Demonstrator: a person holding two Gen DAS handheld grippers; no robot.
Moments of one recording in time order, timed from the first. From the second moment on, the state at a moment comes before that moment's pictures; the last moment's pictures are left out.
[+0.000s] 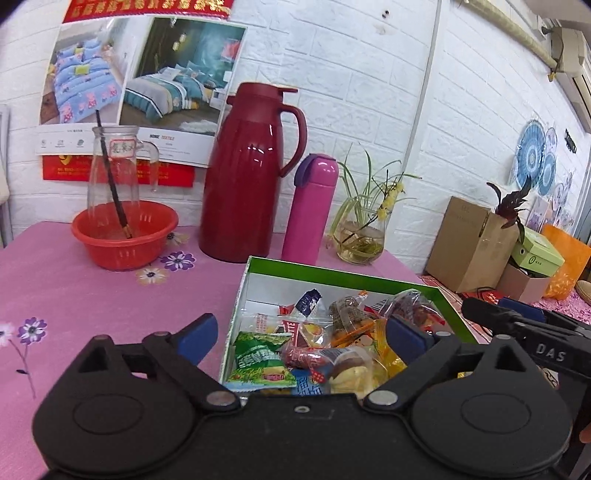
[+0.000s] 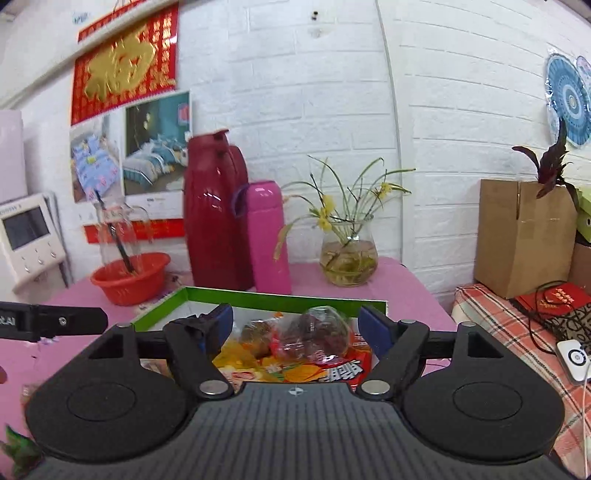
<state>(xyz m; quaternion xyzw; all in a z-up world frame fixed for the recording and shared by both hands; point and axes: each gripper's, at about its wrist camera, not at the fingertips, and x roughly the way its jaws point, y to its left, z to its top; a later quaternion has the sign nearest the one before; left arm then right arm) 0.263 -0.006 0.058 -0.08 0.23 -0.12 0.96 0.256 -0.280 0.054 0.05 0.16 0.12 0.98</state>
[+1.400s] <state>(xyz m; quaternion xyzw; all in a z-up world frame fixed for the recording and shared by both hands) 0.178 0.095 -0.021 -0.15 0.35 -0.14 0.91 0.172 -0.074 -0.015 -0.06 0.31 0.36 0.88</state>
